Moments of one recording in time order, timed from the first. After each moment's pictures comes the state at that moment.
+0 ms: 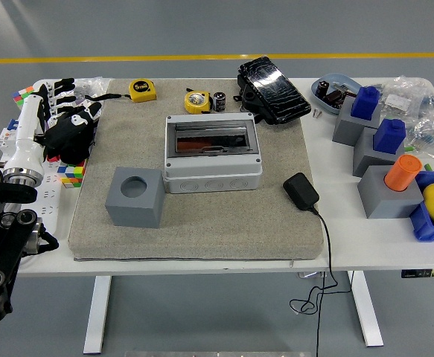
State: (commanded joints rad) left arm -0.26 0.11 -1.46 -1.26 1.50 0.25 -0.11; right arm 0.04 -0.44 0.49 0.37 -0.06 -0.10 -0.03
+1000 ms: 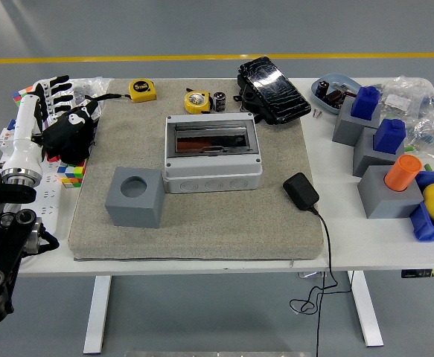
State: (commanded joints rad) left arm -0.26 0.10 -1.46 -1.26 1.50 0.26 -0.13; right arm 0.04 -0.43 0.50 0.37 -0.06 -0.10 -0.03
